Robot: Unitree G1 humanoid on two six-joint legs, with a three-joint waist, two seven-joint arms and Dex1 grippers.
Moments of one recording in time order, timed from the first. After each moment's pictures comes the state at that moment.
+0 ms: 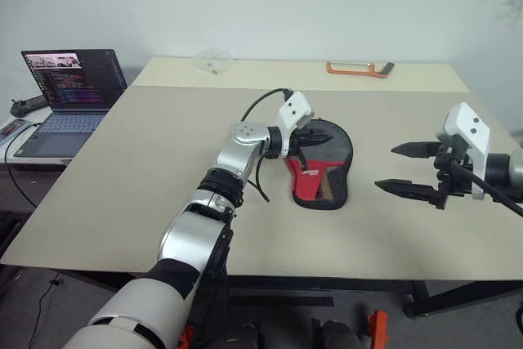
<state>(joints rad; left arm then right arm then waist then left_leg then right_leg) -1.17 0.14 -0.11 0.98 -0.05 -0.03 -1.00 -0.45 -1.05 -0.23 -0.48 0.66 1.03 0.89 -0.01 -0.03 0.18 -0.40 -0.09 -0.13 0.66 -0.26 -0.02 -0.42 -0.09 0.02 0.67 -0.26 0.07</state>
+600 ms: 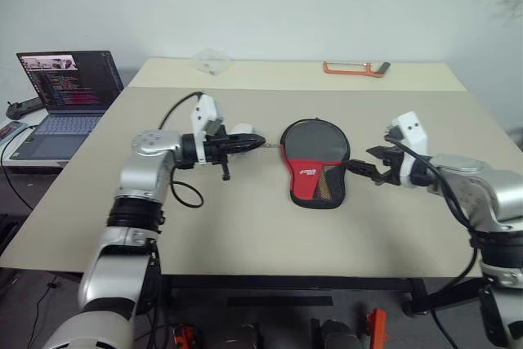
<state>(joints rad) -0.86 0.55 0.02 0.46 -0.28 0.18 -1.28 -0.66 -0.61 -0.02 -0.04 0.49 1.04 0.54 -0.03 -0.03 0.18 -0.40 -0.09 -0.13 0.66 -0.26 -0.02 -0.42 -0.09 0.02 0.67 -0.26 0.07</state>
